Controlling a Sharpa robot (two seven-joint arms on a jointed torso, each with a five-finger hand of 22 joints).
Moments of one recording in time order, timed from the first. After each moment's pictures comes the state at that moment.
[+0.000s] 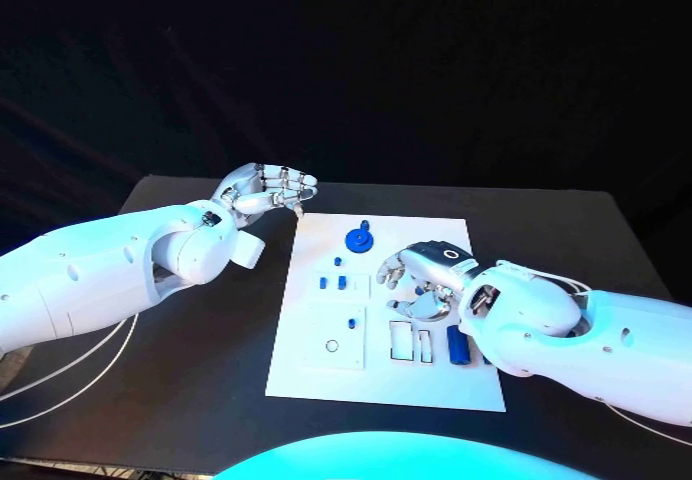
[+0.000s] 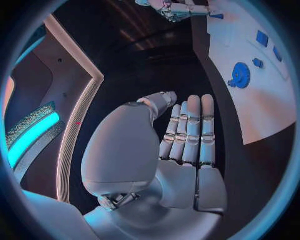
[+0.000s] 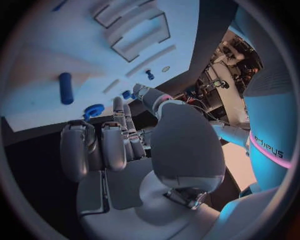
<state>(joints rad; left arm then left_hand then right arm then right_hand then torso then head) 1.16 -0.89 -0.02 1.43 -0.19 -0.18 0.33 1.44 -0.21 0.54 0.04 0.29 0.84 0.21 0.32 0.29 0.92 0.15 0.42 0.13 0.95 0.07 1.05 0.40 0.17 0.82 0.16 0.91 0.72 1.16 -0.83 -0.17 1.78 -1.65 -0.37 -0.27 1.25 -0.27 0.53 0.02 0.19 0.94 0.14 0.25 0.32 1.13 0.08 0.11 0.15 1.47 -0.01 1.39 1.23 0.02 1.47 0.09 1.38 1.31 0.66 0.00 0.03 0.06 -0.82</state>
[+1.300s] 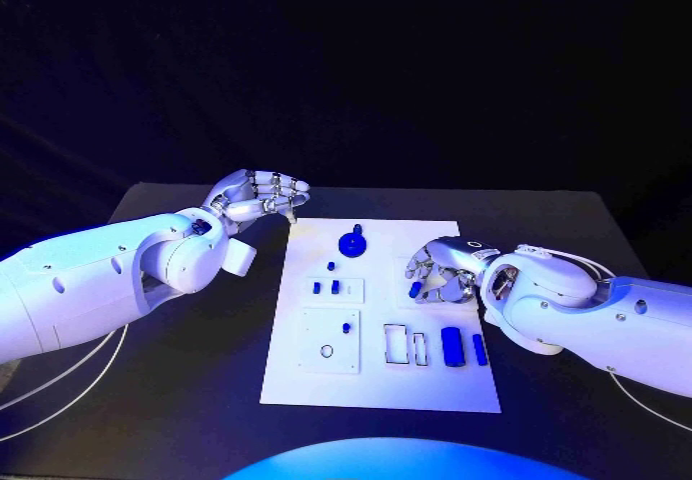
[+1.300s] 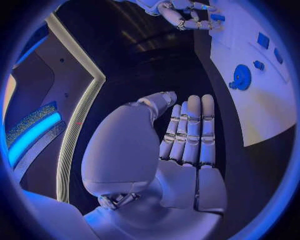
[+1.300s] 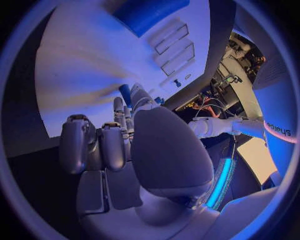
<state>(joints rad) 1.16 -0.89 -0.02 1.43 -0.20 -0.16 0.34 1.44 -0.21 0.53 0.04 0.29 0.84 0.21 0.33 0.29 0.92 0.15 0.42 0.13 0.95 0.07 1.05 0.40 0.17 0.82 0.17 0.90 0.72 1.19 -0.88 -0.17 1.69 -1.52 -0.25 -0.28 1.56 -0.15 0.12 0.29 0.10 0.91 0.12 0.18 0.31 1.11 0.07 0.21 0.07 1.47 -0.01 1.40 1.19 0.05 1.47 0.09 1.26 1.31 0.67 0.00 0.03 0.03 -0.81</state>
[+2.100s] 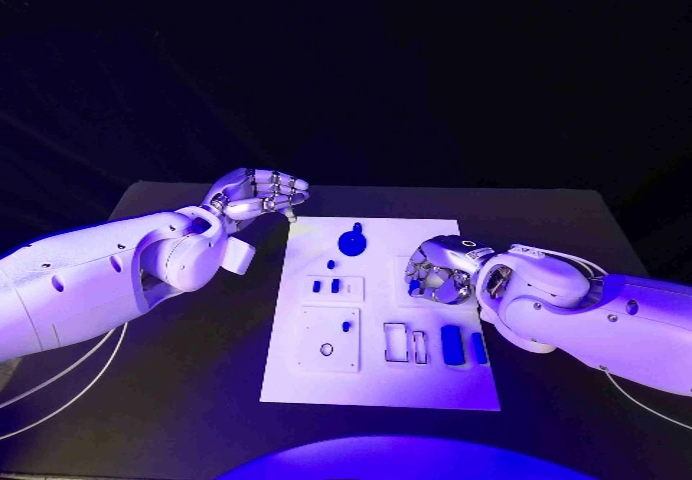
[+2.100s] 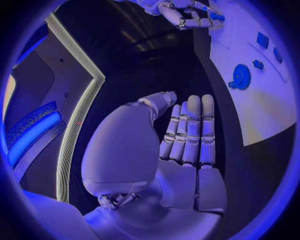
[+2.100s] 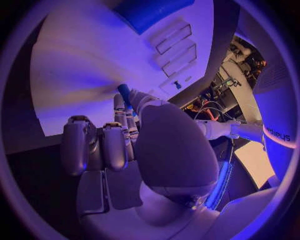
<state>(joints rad) 1.16 -0.89 -0.02 1.43 -0.20 -0.16 0.34 1.44 -0.21 0.53 0.04 0.29 0.84 0.21 0.33 0.29 0.92 0.15 0.42 0.13 0.95 0.07 1.05 0.40 0.17 0.82 0.17 0.90 0.72 1.18 -0.86 -0.17 1.68 -1.55 -0.25 -0.27 1.51 -0.18 0.46 0.26 0.06 1.05 0.12 0.20 0.32 1.26 0.06 0.09 0.07 1.47 -0.02 1.40 1.18 0.05 1.46 0.08 1.29 1.31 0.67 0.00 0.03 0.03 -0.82</state>
